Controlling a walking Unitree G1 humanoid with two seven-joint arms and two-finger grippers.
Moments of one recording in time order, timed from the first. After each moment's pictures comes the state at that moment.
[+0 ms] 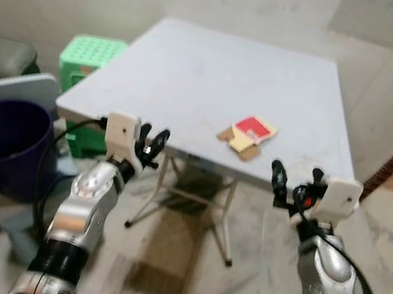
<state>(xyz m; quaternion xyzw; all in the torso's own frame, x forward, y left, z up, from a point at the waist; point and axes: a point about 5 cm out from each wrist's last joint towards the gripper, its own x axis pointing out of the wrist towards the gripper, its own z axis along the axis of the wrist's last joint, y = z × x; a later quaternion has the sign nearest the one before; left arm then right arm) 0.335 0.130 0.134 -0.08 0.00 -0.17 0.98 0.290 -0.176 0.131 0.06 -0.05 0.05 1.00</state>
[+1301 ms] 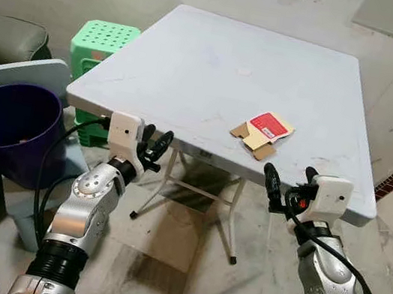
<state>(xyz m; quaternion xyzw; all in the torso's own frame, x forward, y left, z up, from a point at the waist) 0.333 0.127 0.135 -0.07 0.00 -0.19 0.98 0.290 -0.175 0.131 0.02 -0.04 0.08 1.00</state>
